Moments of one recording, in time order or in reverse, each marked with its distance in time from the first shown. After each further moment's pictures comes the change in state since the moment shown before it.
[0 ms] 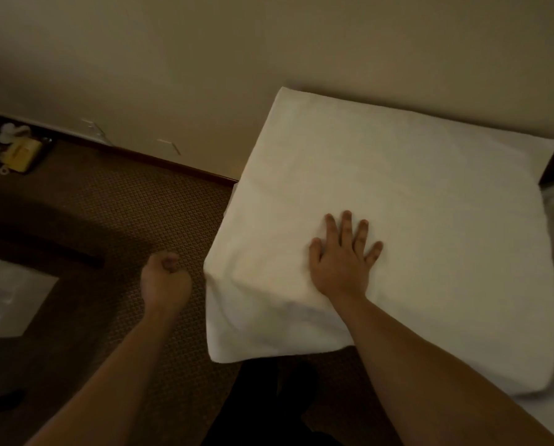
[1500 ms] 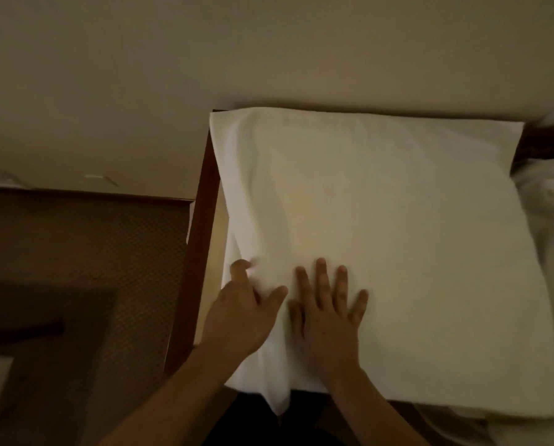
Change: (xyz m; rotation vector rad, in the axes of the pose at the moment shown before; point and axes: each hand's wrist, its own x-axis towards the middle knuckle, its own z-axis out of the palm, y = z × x) left_hand -0.021 0.159 0.118 0.400 -0.619 0.406; right_hand 0.011 0.005 0.007 -0.082 -0.003 -0.019
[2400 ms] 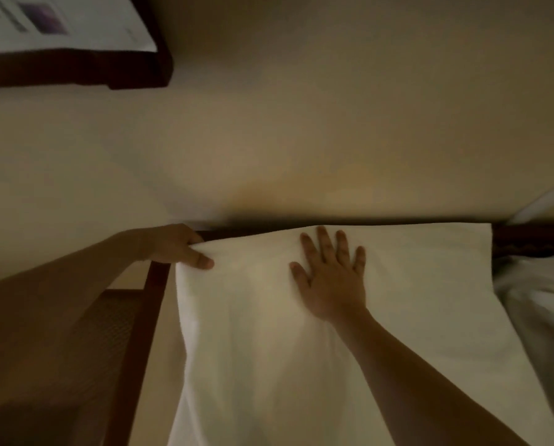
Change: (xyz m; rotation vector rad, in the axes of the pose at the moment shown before) left_hand 0.319 0.153 -0.132 0.522 -0.467 0.217; right_hand 0.302 0.118 -0.088 0.020 -0.089 0.019
